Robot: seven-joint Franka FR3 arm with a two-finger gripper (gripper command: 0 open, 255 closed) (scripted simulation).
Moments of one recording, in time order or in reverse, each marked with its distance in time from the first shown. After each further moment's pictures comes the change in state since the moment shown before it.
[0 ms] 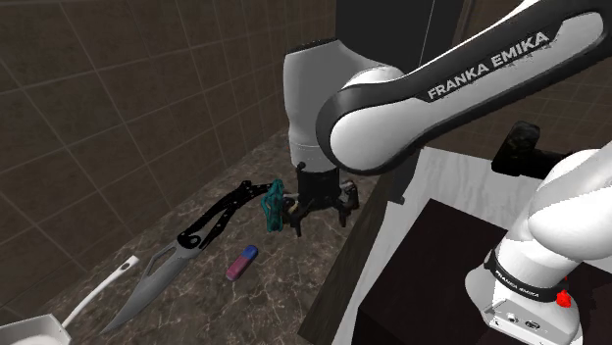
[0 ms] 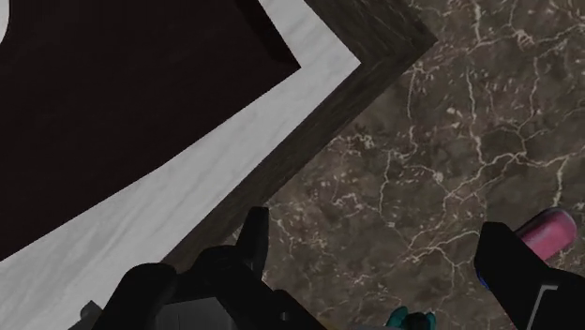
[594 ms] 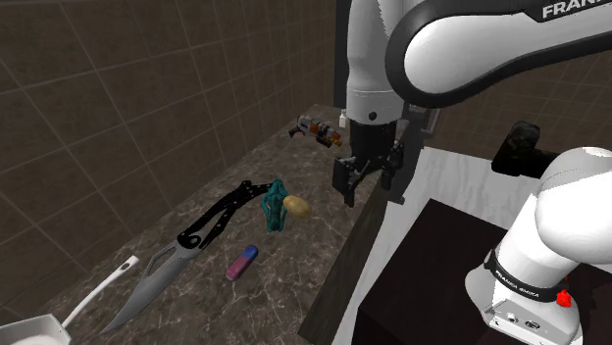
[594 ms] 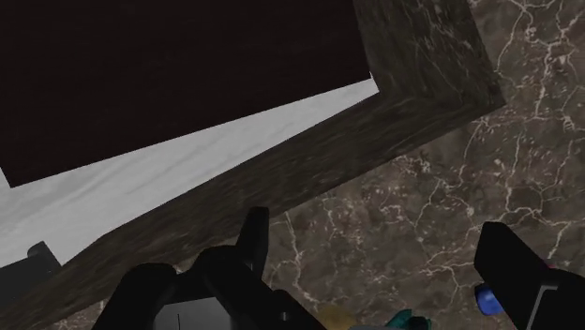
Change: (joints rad) arm 0.125 -0.331 -0.292 -0.124 0.027 -0.266 -0.461
